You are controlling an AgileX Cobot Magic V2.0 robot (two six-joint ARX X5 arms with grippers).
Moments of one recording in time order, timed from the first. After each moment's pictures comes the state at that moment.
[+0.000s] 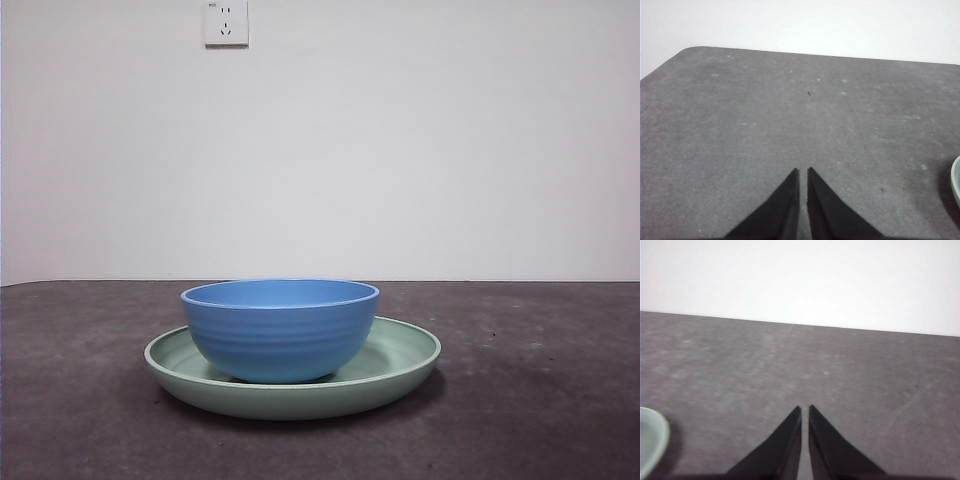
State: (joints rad) left arm 0.00 0.01 0.03 -0.18 0.08 -0.07; right arm -0.14 0.13 0.22 -0.18 -0.34 0.00
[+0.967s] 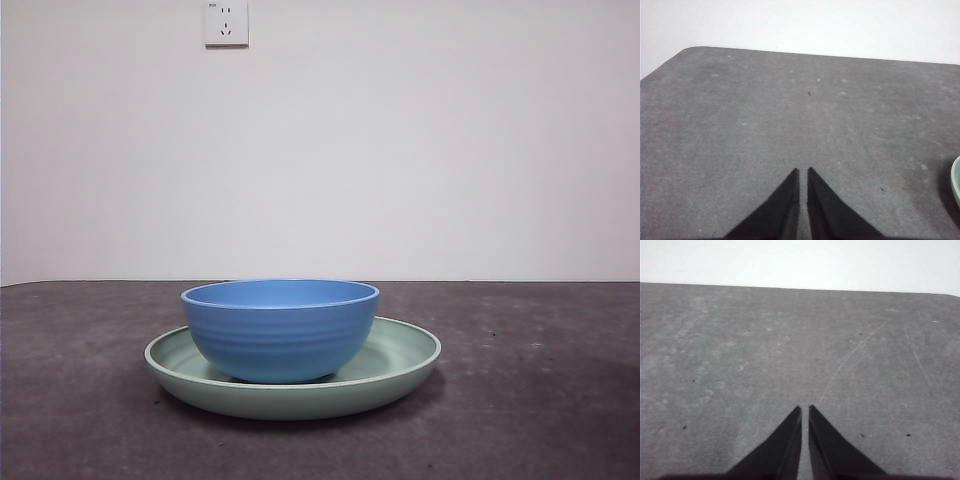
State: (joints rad) left arm 0.00 0.01 0.03 -0.18 0.08 -0.07; right arm -0.04 0.01 0.02 -0.17 -0.01 0.01
